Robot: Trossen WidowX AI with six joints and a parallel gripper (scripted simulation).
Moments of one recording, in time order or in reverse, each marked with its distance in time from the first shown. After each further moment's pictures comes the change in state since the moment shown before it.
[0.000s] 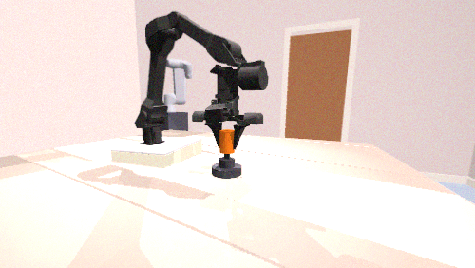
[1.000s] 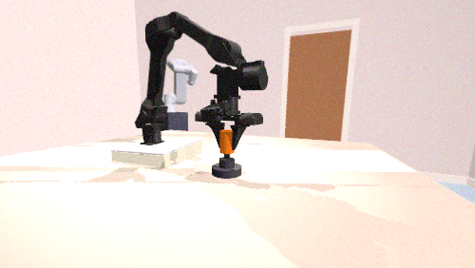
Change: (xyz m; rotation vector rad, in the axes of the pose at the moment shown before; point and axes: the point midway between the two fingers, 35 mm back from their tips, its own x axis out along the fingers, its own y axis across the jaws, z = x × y) arm 0.001 0.000 0.000 0.209 0.000 0.003
